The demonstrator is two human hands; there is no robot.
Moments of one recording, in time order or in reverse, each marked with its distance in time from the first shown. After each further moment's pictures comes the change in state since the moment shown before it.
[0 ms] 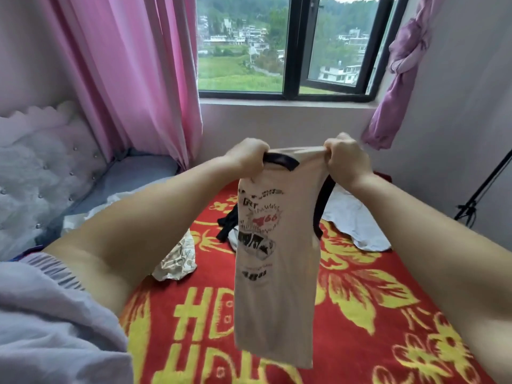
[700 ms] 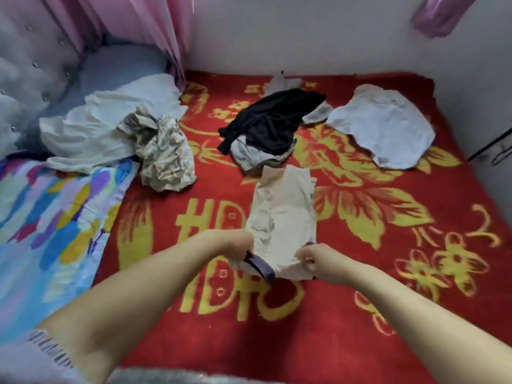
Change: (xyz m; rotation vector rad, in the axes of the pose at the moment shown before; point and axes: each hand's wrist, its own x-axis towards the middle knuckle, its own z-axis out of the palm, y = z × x) left_hand -0.170 -0.042 0.270 0.180 -1.099 0.123; right_hand -0.269 0.039 0.182 0.311 -1.083 -0.106
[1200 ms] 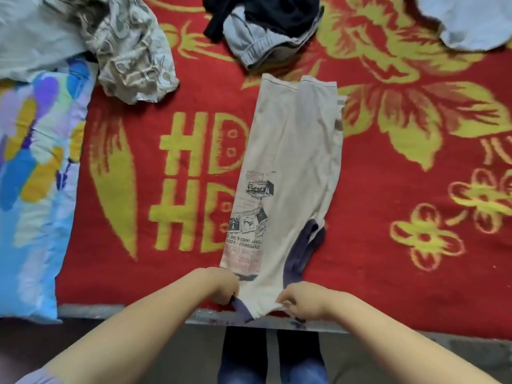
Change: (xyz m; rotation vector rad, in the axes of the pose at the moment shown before) left_hand 0.080 0.012 0.256 -0.074 -0.578 0.087; right_hand 0.013 0.032 0.254 0.164 -0.710 0.083
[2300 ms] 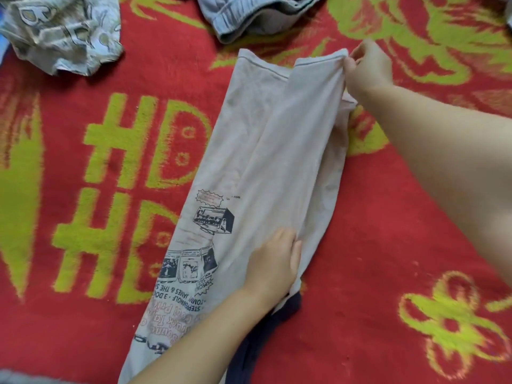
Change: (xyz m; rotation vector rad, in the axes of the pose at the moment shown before) left_hand 0.125 0.089 -0.162 -0.889 1.276 0.011; right_hand 0.085 0.153 -0.420 0.254 1.387 0.162
